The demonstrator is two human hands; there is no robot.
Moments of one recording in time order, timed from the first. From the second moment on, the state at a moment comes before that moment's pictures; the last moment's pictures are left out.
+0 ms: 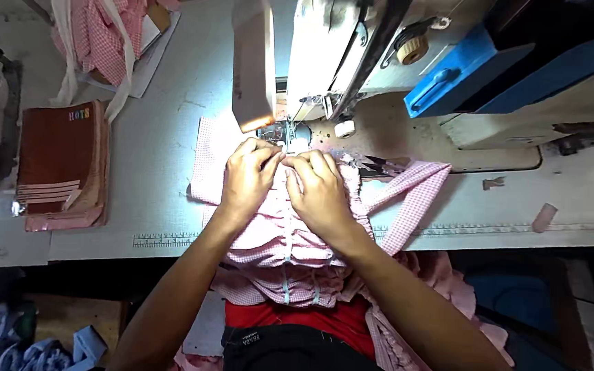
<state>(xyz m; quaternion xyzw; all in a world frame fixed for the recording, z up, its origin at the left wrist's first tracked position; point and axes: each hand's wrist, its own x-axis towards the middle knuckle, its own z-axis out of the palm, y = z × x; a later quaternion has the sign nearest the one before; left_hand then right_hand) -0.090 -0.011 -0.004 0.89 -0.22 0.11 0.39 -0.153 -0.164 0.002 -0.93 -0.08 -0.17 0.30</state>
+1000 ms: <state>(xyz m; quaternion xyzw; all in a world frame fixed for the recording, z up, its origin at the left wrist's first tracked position) -0.076 -0.025 -0.009 0.92 -0.26 0.12 0.25 -0.151 -0.200 0.001 -0.97 -0.15 -0.10 0.16</state>
